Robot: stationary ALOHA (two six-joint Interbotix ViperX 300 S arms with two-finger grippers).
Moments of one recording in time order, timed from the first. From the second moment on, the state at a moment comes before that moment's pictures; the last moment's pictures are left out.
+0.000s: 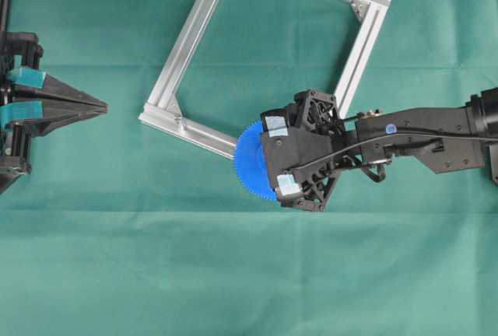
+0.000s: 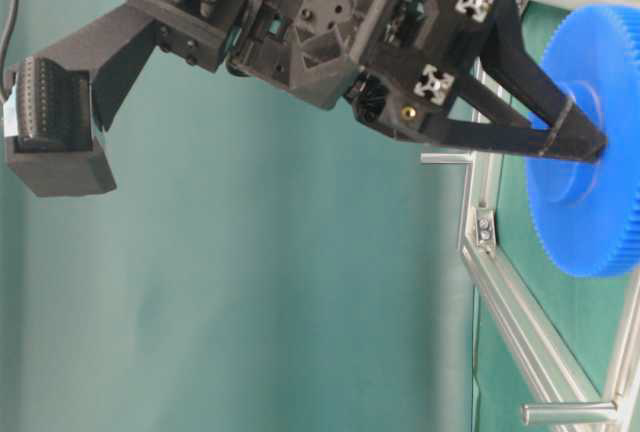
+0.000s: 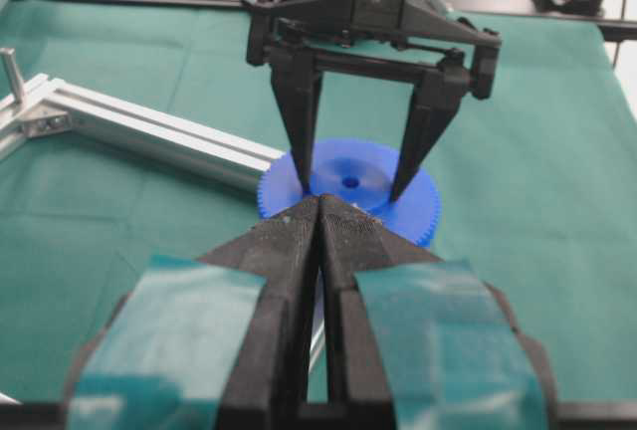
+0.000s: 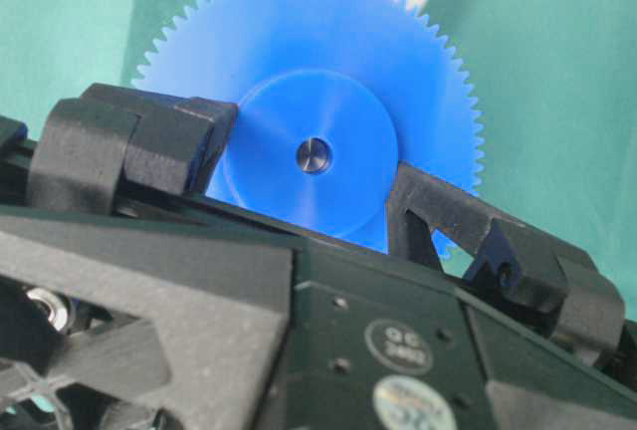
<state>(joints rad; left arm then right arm) 0.02 -0.97 1.17 -0.02 -0.09 -0.02 0.10 0.08 0.41 -0.18 0.61 0.53</state>
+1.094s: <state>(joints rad) 0.02 -0.97 1.17 -0.02 -0.09 -0.02 0.10 0.14 0.41 -0.18 0.58 0.52</state>
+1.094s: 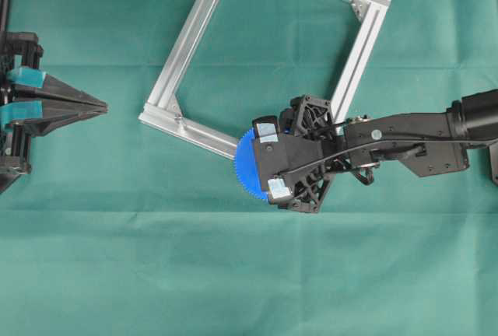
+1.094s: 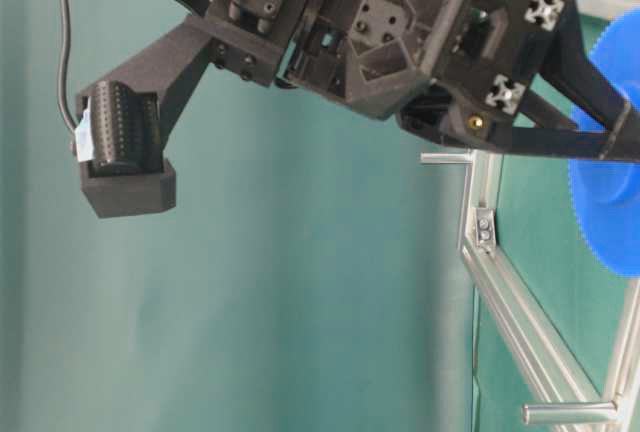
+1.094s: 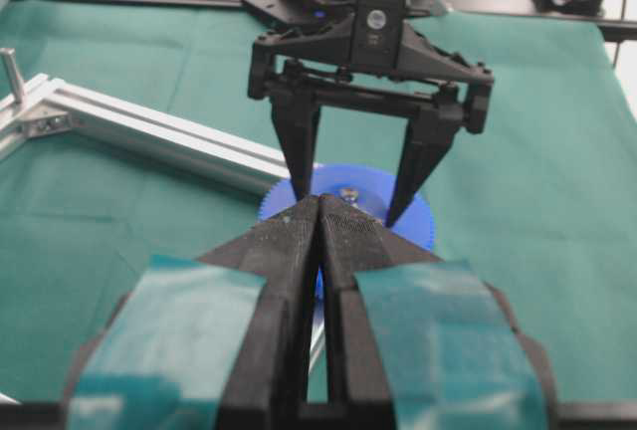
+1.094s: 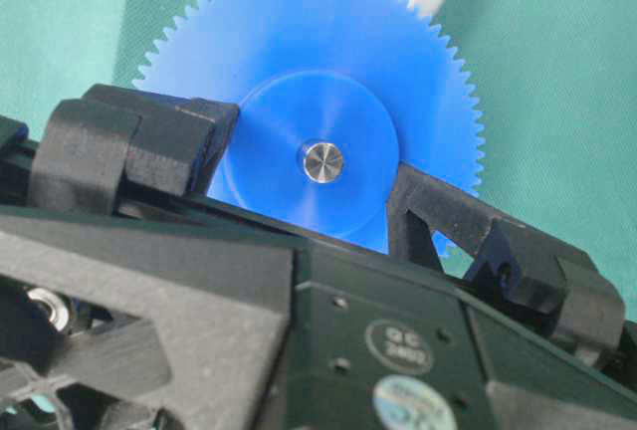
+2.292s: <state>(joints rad) 0.02 -0.97 1.17 -0.02 -0.09 -0.02 0.10 0.03 0.41 -0.22 0.60 0.52</state>
